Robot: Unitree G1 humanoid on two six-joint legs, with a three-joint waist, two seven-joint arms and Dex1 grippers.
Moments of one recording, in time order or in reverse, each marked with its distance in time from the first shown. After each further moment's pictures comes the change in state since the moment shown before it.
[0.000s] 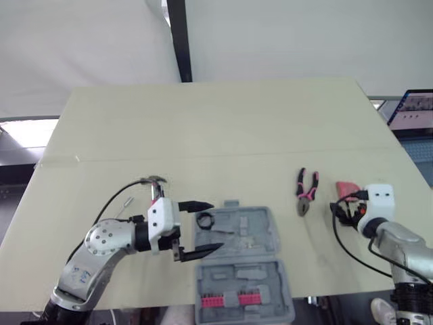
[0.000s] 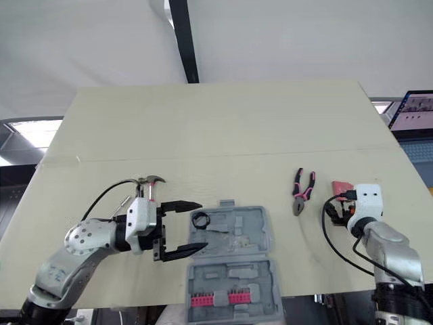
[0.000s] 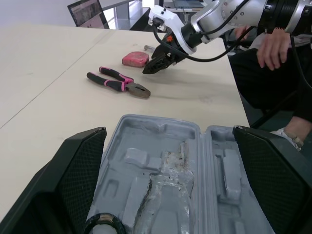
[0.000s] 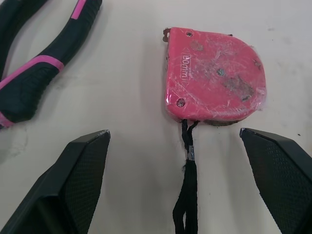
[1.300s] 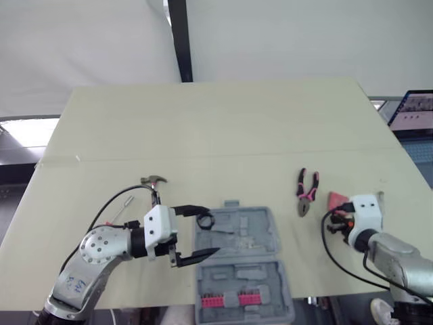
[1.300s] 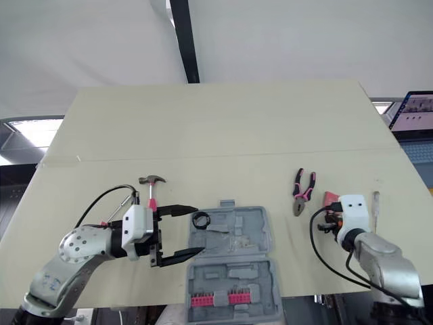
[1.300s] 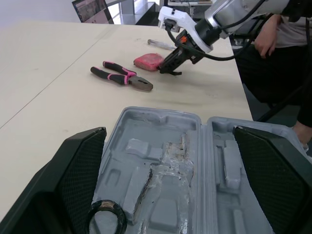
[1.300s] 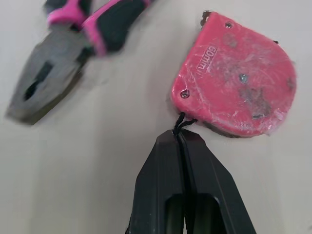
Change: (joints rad) left arm 0.043 0.024 0.002 -0.011 0.019 -0.054 0.002; right arm 0.221 0.017 0.038 -0.407 0.066 0.255 0.032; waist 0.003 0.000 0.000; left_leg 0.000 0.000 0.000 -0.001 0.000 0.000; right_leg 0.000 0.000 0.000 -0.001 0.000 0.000
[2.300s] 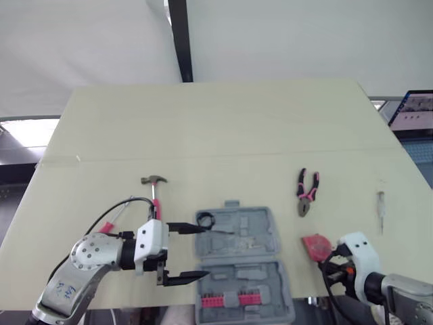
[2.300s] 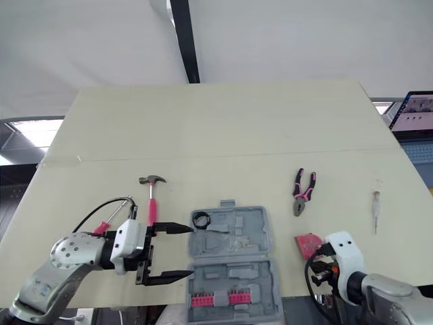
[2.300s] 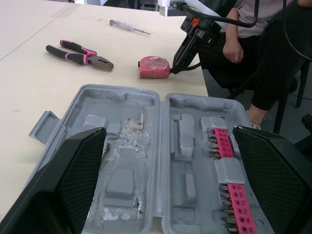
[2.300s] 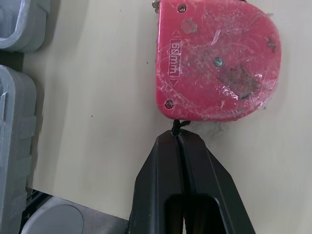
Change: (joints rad) left arm 0.078 0.070 0.021 0.029 -0.033 -0.033 -0.152; right arm 0.313 -0.120 -0.054 -0.376 0.224 0.293 0.111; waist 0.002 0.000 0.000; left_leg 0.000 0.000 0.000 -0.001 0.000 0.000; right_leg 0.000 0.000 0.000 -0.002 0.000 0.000
